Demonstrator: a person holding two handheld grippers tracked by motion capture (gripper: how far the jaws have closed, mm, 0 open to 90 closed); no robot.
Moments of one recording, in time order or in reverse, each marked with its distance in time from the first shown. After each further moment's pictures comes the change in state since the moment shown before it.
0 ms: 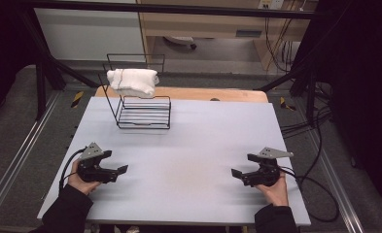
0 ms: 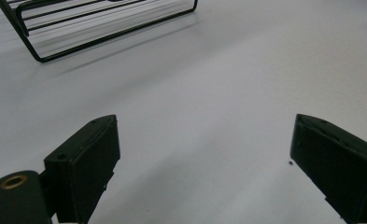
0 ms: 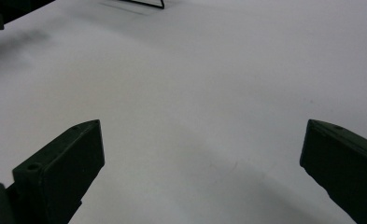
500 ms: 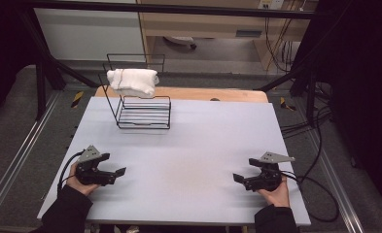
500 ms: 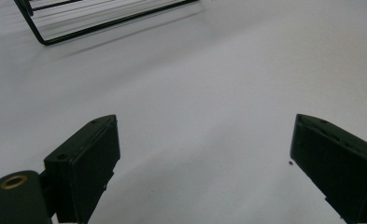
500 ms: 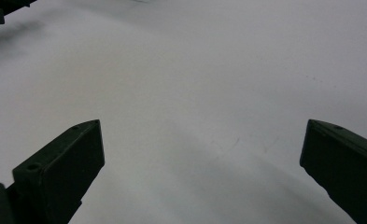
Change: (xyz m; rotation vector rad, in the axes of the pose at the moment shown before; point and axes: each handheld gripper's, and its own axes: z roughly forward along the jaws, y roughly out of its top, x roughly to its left) left arm 0.002 -0.009 -0.002 0.009 0.009 -0.006; right arm 0.001 -0.011 -0.003 0.011 0.002 0.008
